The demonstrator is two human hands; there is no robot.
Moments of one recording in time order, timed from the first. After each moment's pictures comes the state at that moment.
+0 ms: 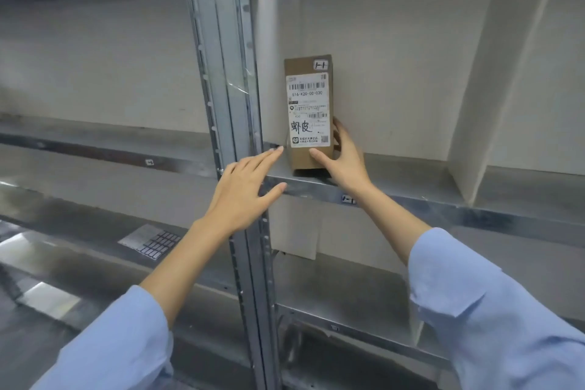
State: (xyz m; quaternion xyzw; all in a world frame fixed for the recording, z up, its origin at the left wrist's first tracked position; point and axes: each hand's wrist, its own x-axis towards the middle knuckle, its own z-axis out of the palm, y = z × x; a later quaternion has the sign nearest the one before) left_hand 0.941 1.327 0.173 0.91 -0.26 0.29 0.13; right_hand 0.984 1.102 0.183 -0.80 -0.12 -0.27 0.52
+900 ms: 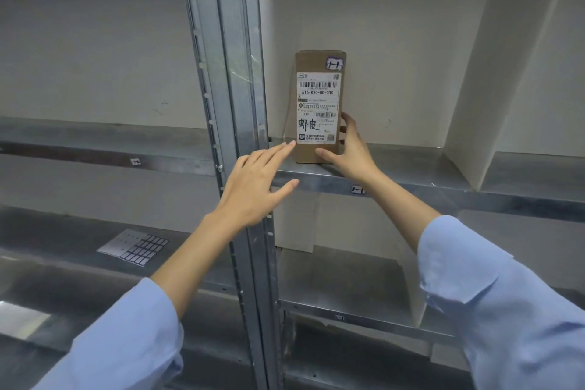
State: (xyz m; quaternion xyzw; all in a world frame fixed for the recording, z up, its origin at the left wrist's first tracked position) left_hand 0.966 1.336 0.164 0.89 -0.32 0.30 0.12; right_hand 0.999 1.104 0.178 -0.86 -0.04 -0.26 0.43
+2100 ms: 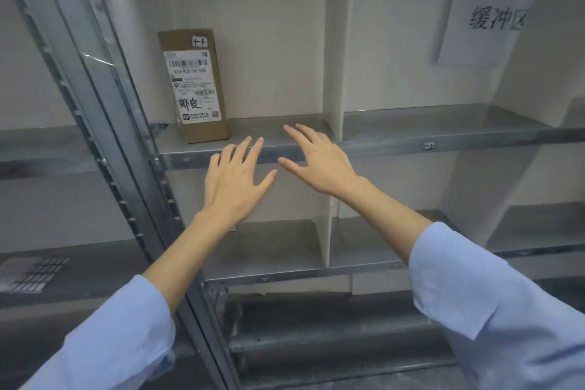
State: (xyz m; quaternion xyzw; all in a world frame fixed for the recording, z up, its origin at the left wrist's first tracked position) left_hand 0.891 1.206 0.140 0.91 -0.31 0.26 0.06; right_hand 0.831 1.024 0.158 -0.96 0.03 -0.25 0.10
